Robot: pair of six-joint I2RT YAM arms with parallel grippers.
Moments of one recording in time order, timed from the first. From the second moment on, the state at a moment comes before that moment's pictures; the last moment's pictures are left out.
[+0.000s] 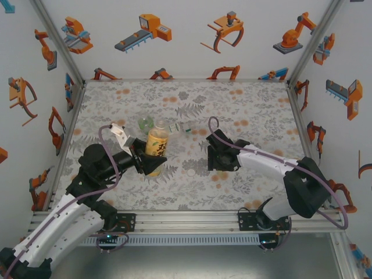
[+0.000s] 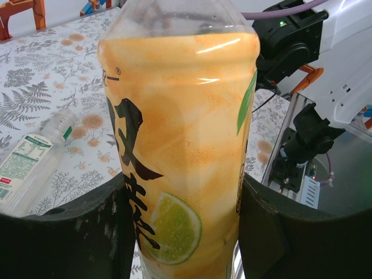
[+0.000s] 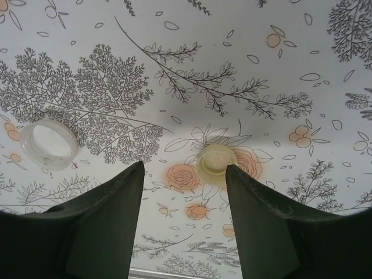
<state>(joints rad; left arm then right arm) -0.64 0.57 0.58 -0.01 0.48 -0.23 0.72 1.44 0.83 -0.58 0.12 0.65</state>
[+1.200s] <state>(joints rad) -0.64 0.58 0.58 -0.01 0.48 -0.23 0.72 1.46 0.80 -0.58 0.15 0.70</state>
